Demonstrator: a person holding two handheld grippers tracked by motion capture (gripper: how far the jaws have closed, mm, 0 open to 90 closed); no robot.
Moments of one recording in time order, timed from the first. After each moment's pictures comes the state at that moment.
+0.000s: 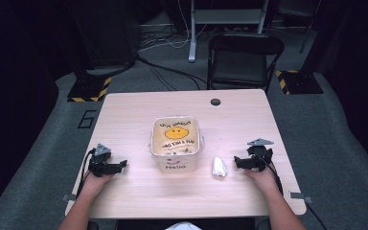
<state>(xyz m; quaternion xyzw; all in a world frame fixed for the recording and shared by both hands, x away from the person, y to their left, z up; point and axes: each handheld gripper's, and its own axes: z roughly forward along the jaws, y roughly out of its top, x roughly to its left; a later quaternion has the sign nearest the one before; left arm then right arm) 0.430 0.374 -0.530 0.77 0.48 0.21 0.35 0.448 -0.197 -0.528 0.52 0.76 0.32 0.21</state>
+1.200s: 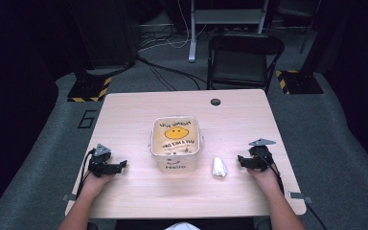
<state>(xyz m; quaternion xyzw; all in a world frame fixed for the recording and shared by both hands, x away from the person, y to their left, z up) 0.429 0.375 -0.529 0.78 0.48 0.21 0.35 0.441 -0.200 -0.518 0.52 0.77 0.32 0.20</state>
